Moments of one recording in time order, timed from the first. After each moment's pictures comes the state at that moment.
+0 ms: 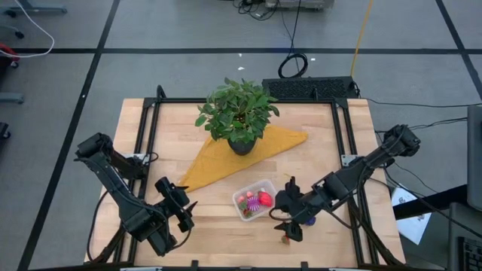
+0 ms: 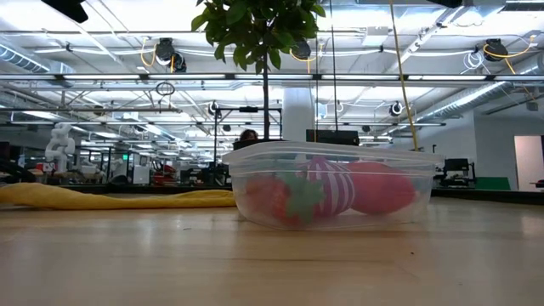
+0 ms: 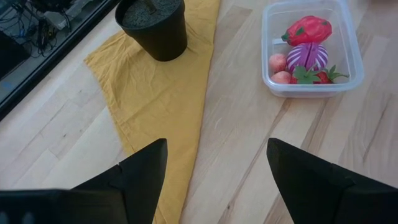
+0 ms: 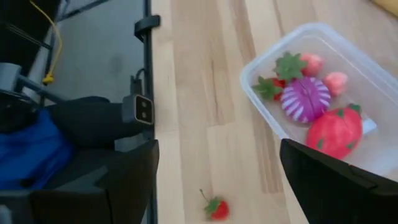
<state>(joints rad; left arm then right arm) -0.87 1.63 1.38 -1.38 -0.80 -1.42 0.58 1.49 1.25 -0.62 0.12 0.75</state>
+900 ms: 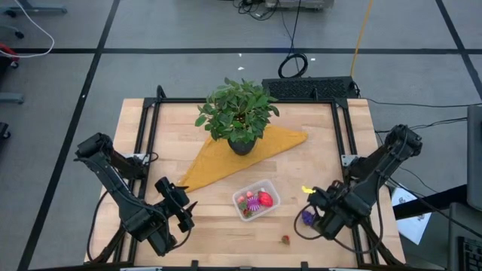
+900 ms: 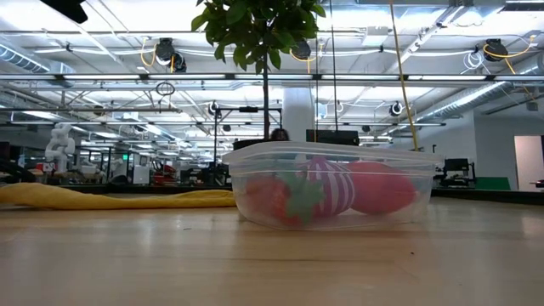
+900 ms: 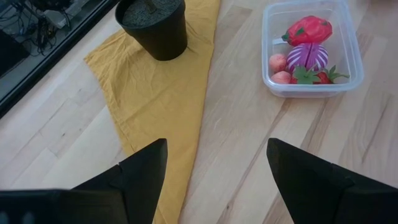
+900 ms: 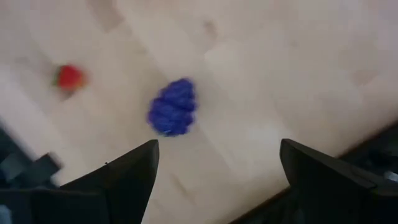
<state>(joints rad) -0.87 1.63 1.38 -1.38 -0.80 -1.42 0.80 1.48 1.25 -1.37 0.14 1.38</state>
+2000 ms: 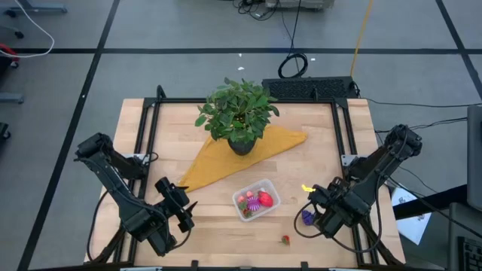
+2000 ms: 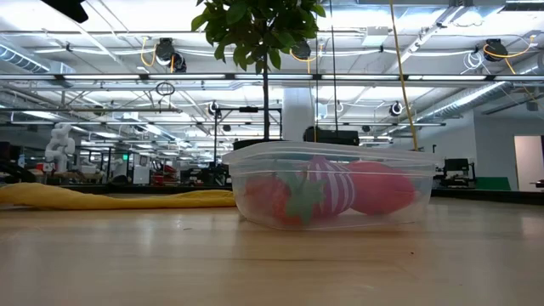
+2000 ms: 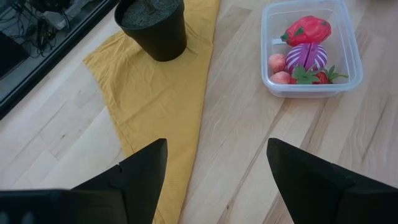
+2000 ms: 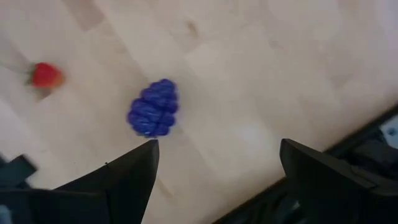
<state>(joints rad) -0.87 1.63 1.38 -1.38 -0.80 -1.41 0.79 1.48 1.25 -1.43 0.15 1.36</state>
